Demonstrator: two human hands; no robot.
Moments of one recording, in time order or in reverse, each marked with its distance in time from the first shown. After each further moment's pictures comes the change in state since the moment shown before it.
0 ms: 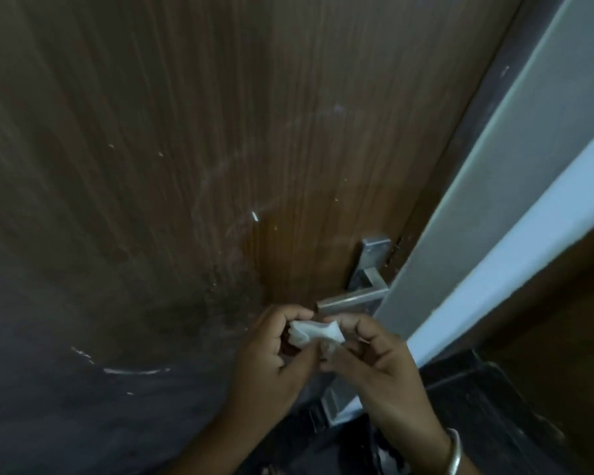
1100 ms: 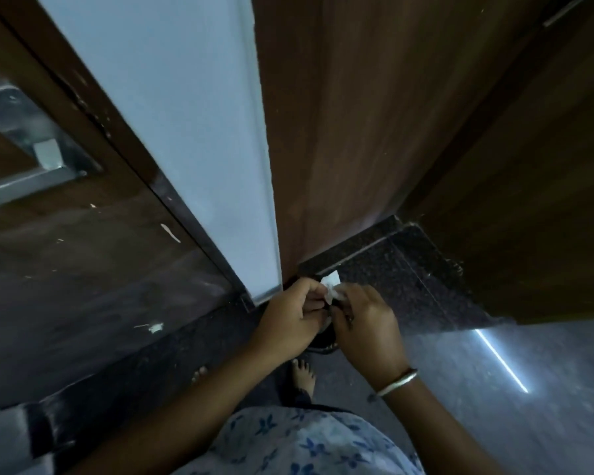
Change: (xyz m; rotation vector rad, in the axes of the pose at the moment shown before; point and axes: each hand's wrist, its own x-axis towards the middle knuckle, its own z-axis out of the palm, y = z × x) left_hand -0.100 -0.030 0.342 0.033 -0.635 -0.471; right_hand -0.133 0.108 -0.312 -0.983 0.229 0.227
